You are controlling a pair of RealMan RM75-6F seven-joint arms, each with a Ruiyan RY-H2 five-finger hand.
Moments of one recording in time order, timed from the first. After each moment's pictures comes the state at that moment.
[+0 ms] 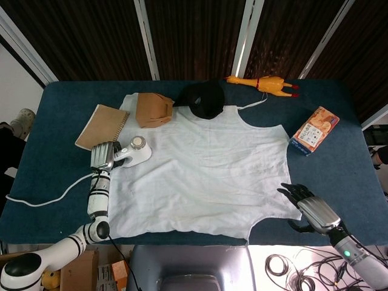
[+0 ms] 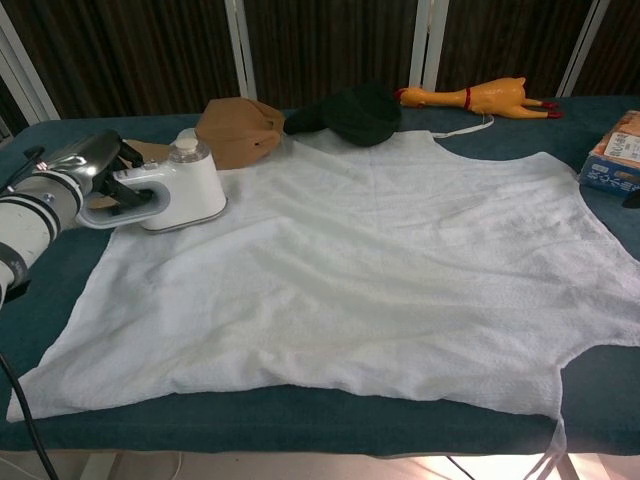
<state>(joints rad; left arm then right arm) -0.77 -1.87 -0.40 -0.84 0.93 0.97 0.18 0.37 -1.03 -0.13 -1.59 -1.67 1.10 0.28</state>
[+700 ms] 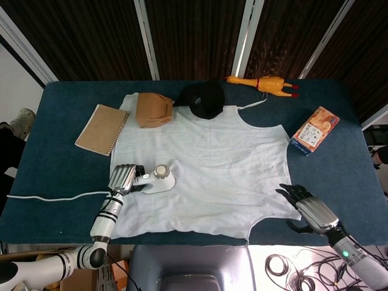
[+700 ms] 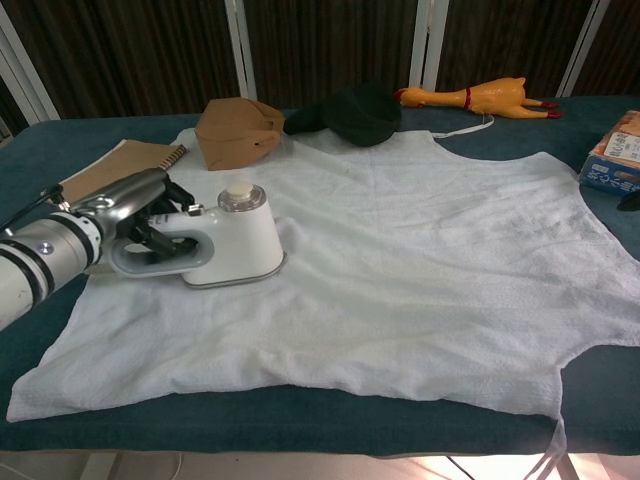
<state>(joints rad) -0.66 -1.74 -0.24 -1.28 1.06 1.02 0.21 0.37 -1.03 -0.13 -1.60 -1.67 1.10 0.27</state>
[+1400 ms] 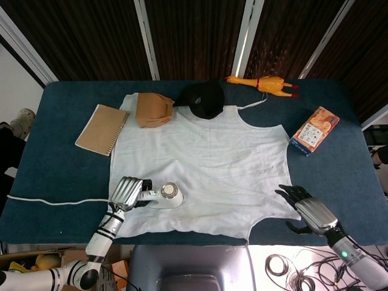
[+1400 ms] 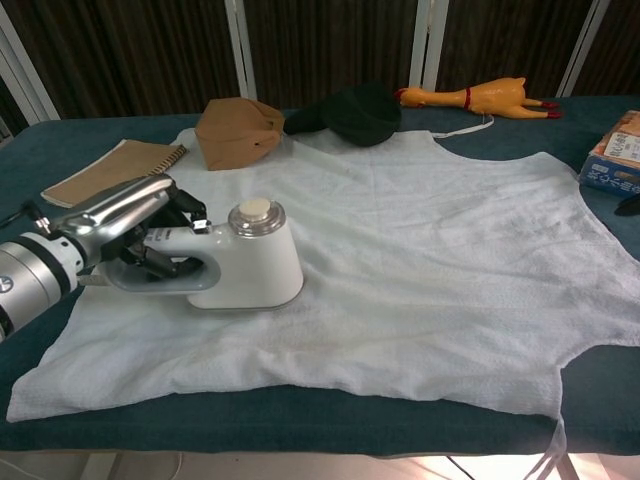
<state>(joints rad) -0.59 -1.68 -0.14 -1.42 1.27 1.15 0.18 0.38 -1.04 -0.14 -1.60 -1.66 1.08 0.25</state>
